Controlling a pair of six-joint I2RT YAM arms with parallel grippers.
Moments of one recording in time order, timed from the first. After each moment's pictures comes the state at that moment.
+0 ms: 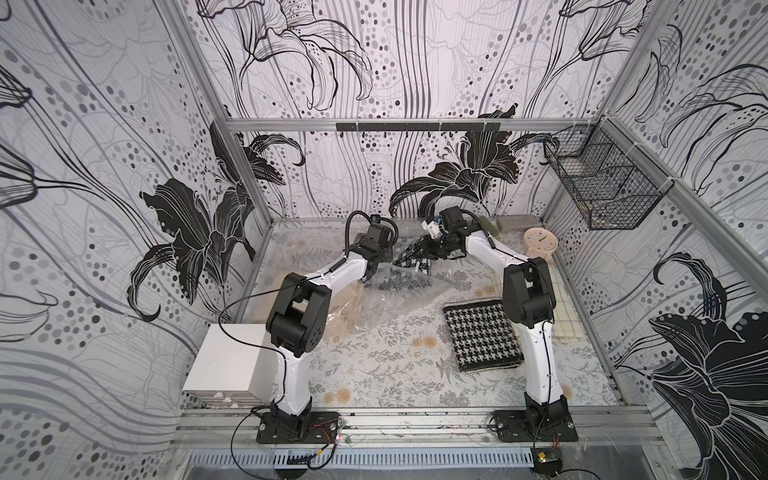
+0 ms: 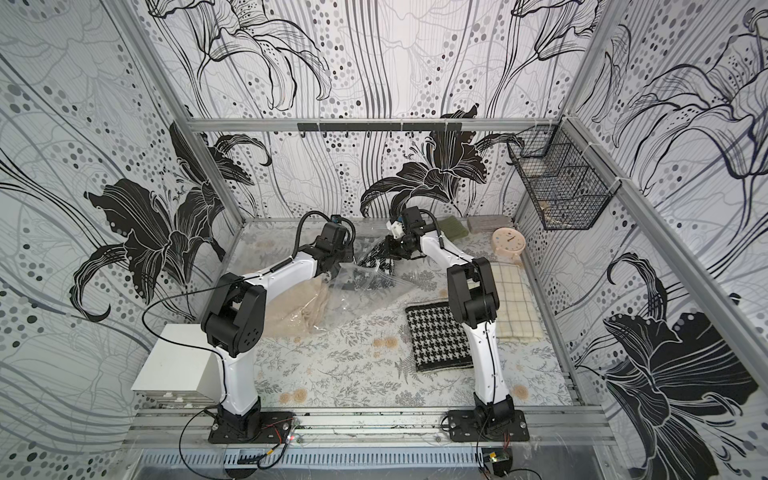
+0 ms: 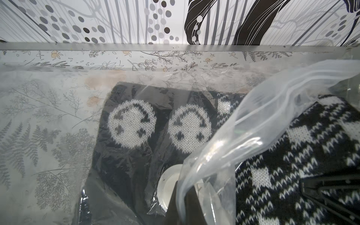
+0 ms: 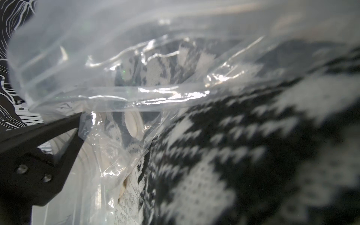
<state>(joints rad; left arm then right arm) -0.40 1.99 1.48 -0.24 -0.26 -0.34 0.35 2.31 1.95 -0.58 -0.58 0.37</state>
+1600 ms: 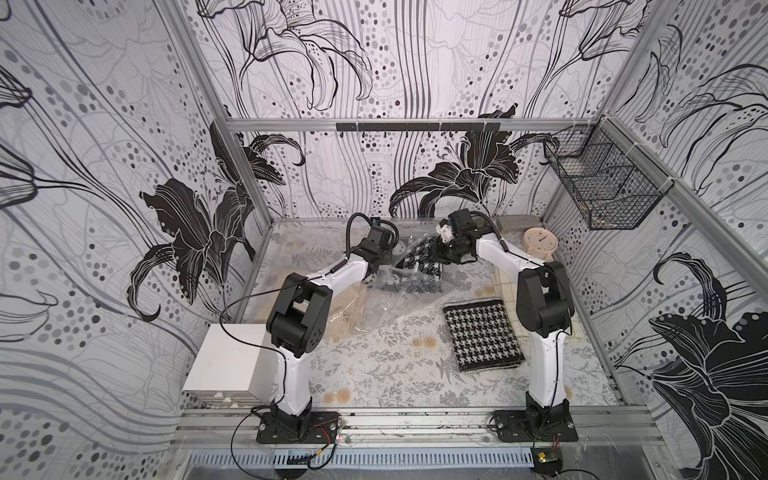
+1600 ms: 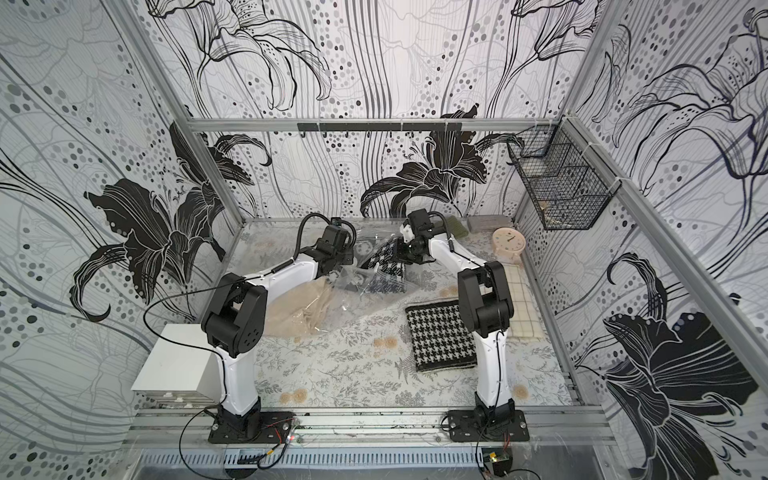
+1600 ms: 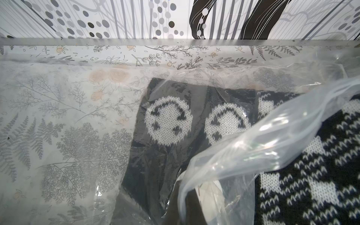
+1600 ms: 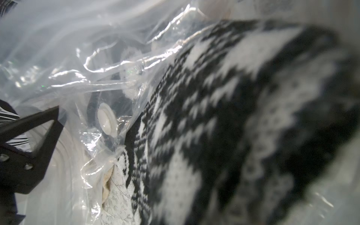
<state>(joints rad) -0.40 1.99 1.46 -0.24 -0.29 -0.34 0.33 2.14 1.76 -0.60 -0.41 0.42</state>
